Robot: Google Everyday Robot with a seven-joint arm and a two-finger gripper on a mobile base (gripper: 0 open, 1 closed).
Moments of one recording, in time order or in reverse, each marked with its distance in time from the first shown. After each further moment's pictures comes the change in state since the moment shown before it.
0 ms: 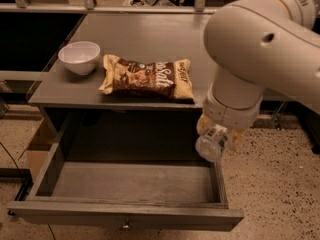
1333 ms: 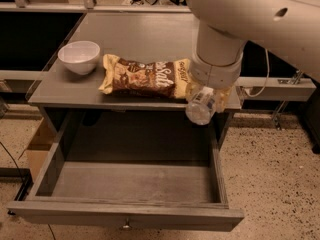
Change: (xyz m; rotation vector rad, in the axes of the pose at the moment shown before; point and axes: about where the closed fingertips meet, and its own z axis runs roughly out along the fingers) arm -0.060 0.060 -0.021 -0.031 -0.043 -0.125
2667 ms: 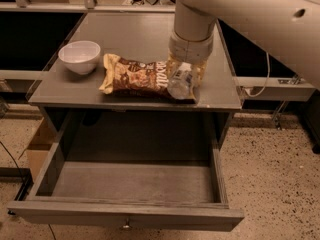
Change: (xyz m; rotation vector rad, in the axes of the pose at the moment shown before) arm -0.060 0.072 0.008 -0.061 -0.027 -0.127
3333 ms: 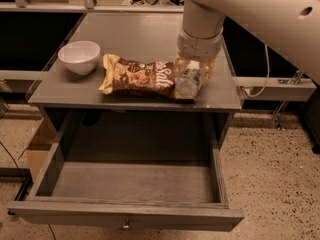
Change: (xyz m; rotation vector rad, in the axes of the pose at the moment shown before) arm -0.010 -0.015 -0.001 0.022 0.005 0.023
